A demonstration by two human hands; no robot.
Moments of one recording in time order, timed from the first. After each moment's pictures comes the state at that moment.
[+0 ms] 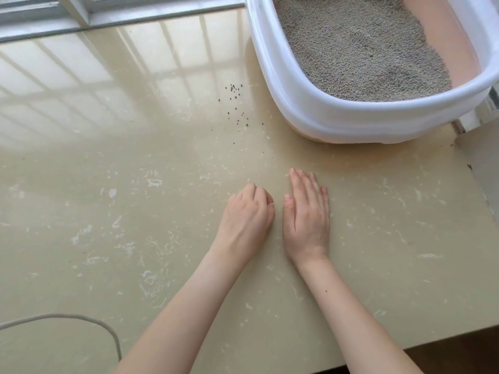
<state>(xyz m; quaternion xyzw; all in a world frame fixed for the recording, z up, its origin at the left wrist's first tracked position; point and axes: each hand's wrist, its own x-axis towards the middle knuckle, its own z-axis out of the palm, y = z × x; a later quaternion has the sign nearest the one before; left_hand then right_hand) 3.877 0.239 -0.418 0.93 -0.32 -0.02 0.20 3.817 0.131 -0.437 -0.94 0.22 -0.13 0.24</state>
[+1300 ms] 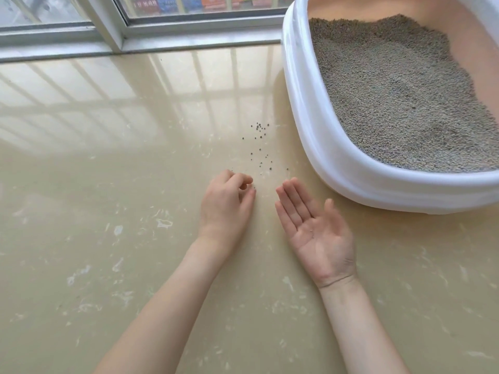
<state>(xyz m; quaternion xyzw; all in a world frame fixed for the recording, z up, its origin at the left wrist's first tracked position) 3.985 0.251 -0.415 0.94 -0.11 -0.02 0.33 3.905 0.110 -0.418 -0.18 0.24 0.01 0.95</state>
